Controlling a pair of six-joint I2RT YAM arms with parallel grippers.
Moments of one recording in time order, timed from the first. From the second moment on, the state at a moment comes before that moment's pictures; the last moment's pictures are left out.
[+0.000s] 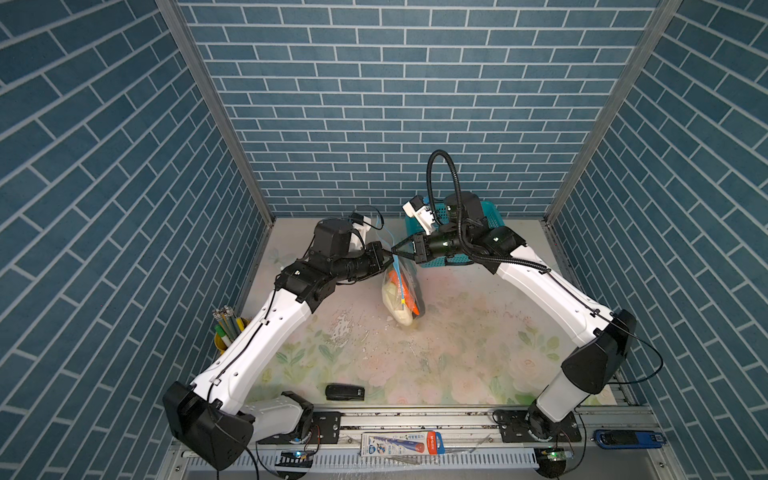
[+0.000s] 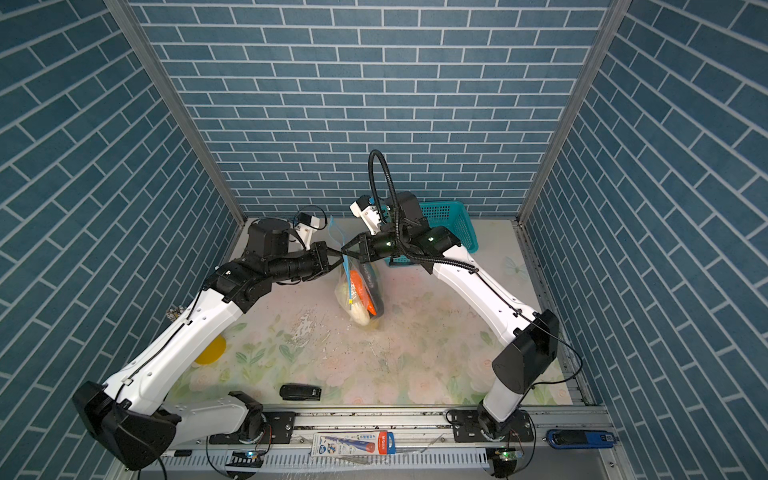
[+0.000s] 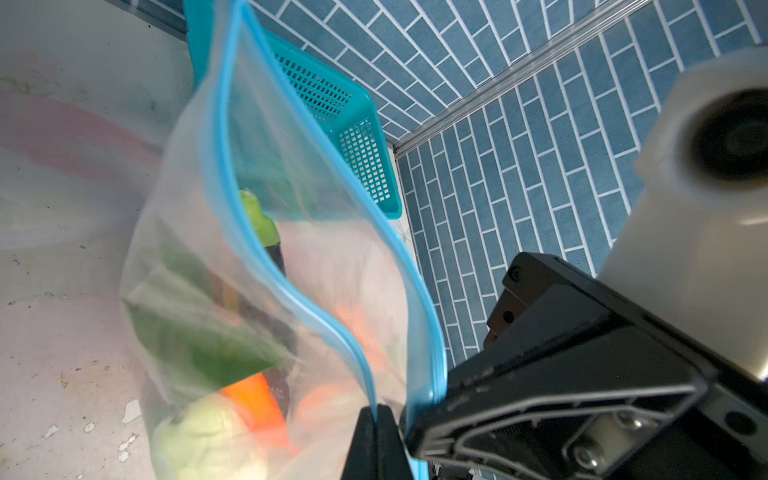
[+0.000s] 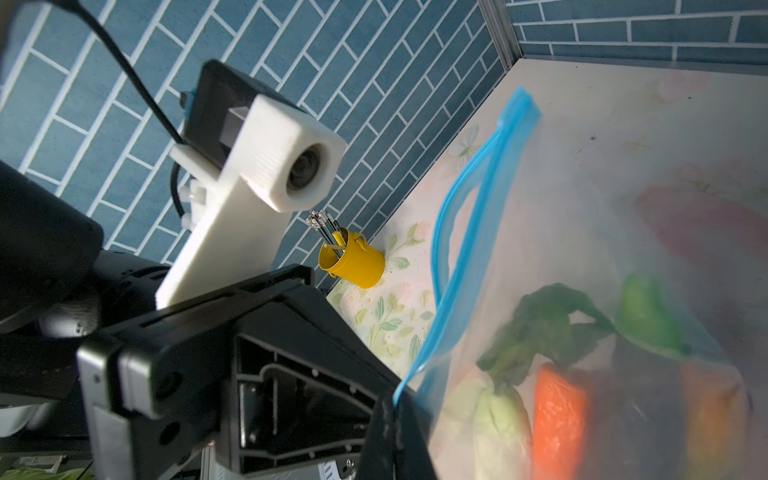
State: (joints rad) left arm -0.50 1.24 1.29 -0.52 0.42 -0.80; right arm 0.74 1.67 1.76 -0.61 -0.66 0.37
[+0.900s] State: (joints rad) left arm -0.52 1.24 1.23 -0.53 0.38 -0.78; right arm 0.72 1.71 1.78 -0.62 -0.65 0.12
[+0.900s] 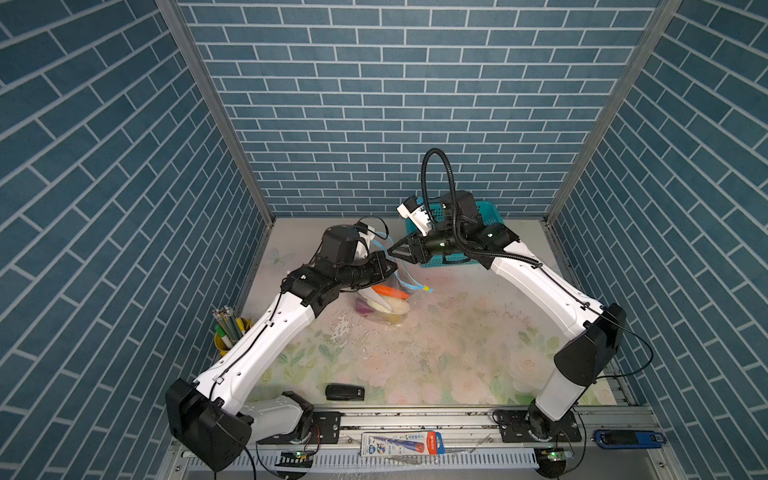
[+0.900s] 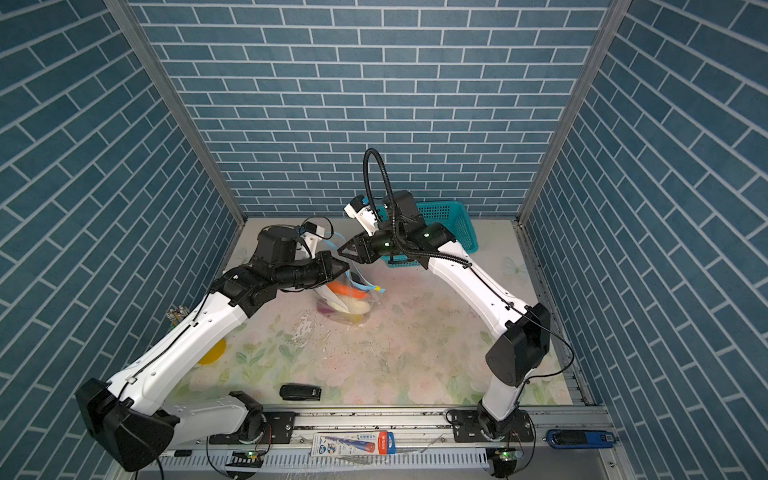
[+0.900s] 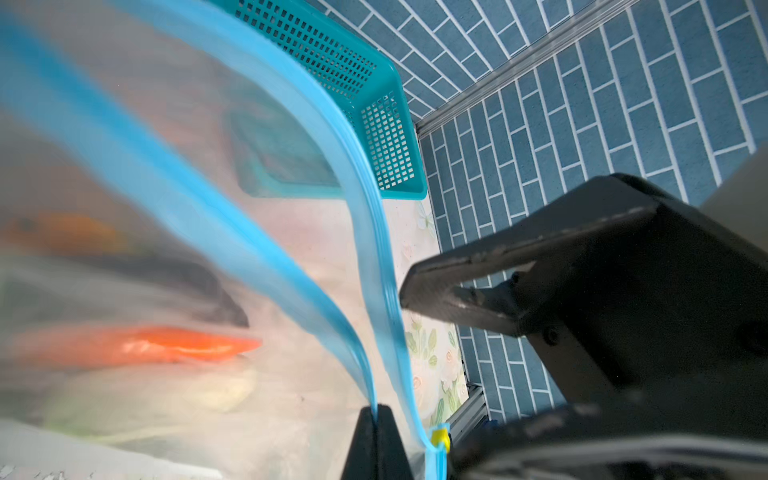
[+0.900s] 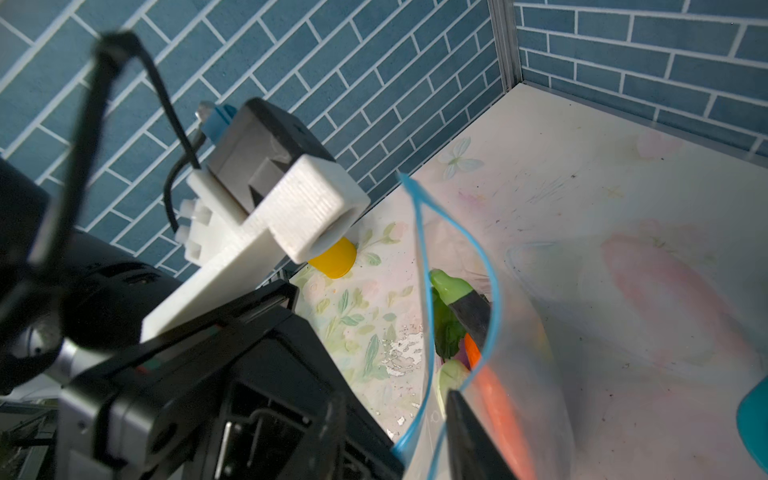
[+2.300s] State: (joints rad) left arm -0.52 1.24 1.25 -0.54 0.38 -0.77; right arm 0.68 1.19 0.53 0.65 -0.49 0.13
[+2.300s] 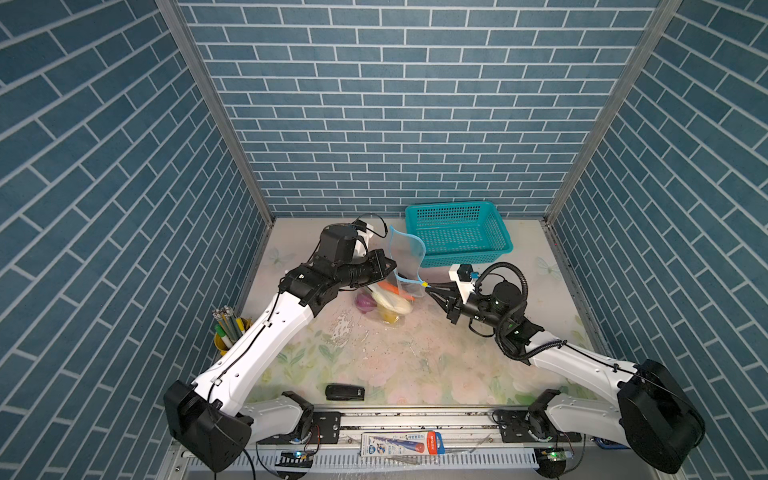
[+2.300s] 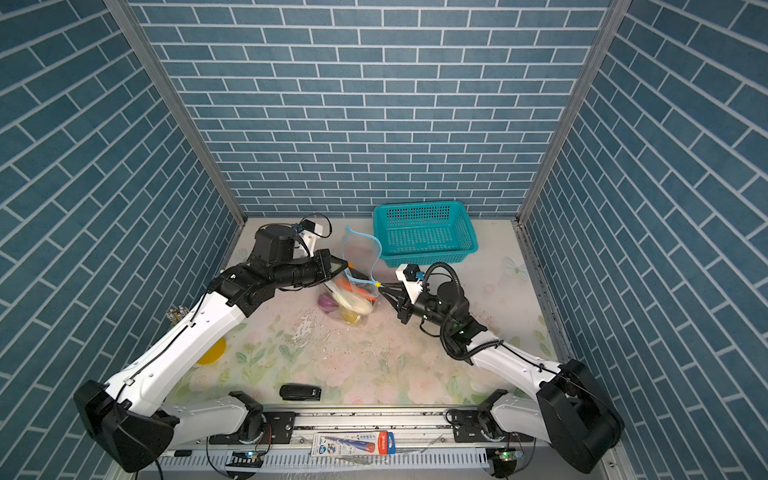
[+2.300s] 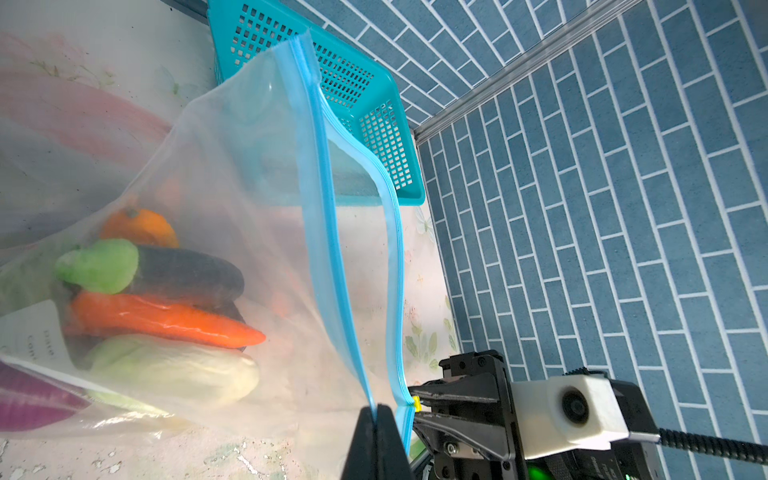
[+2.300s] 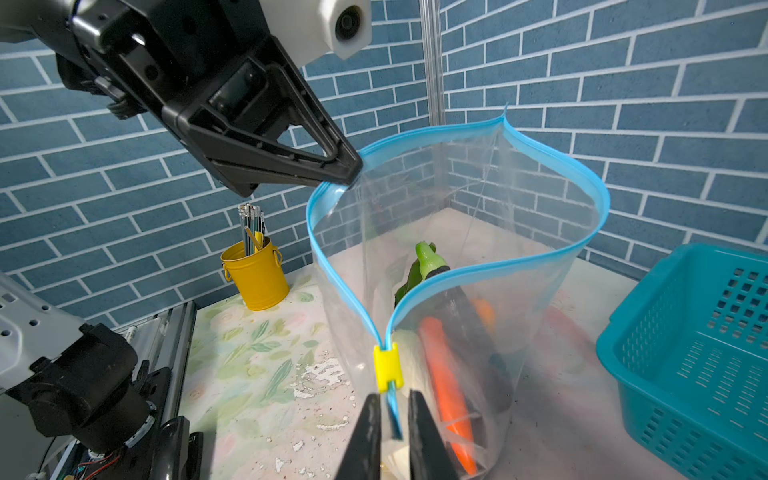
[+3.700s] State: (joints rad) left arm -0.39 1.19 1.29 -0.52 0.39 -0.66; right arm 0.58 1.13 1.01 -0.18 -0.78 -0.35
